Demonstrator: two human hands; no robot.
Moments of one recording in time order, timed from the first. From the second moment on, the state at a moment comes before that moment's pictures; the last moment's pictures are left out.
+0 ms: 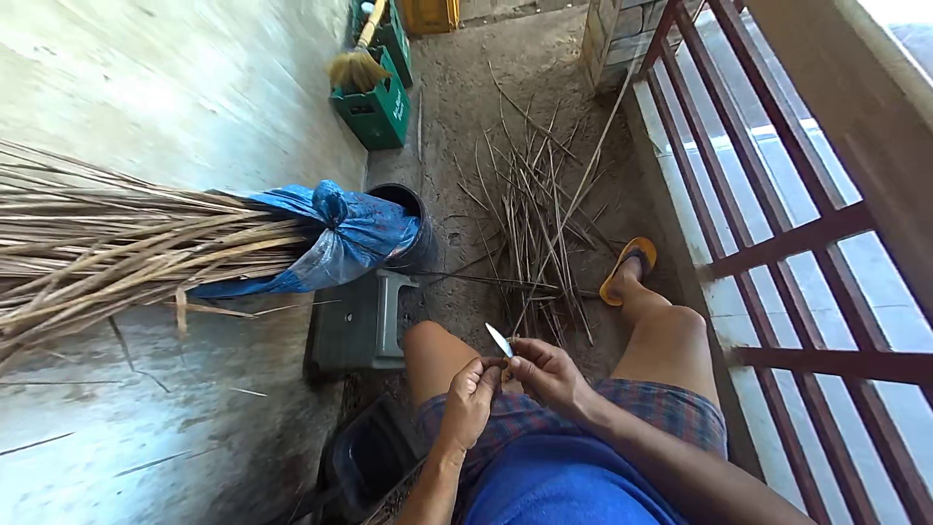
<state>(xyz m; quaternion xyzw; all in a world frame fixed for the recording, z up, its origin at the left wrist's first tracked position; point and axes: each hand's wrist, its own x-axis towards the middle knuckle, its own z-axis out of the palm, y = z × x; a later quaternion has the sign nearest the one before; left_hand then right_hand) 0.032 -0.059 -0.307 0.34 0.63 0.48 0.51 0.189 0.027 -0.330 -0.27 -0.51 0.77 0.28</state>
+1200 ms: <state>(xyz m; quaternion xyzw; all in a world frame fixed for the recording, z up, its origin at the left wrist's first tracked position) 0.013 -0.084 -0.299 0.17 0.52 0.49 0.68 0.207 0.052 -0.317 -0.21 -0.48 0.83 0.18</state>
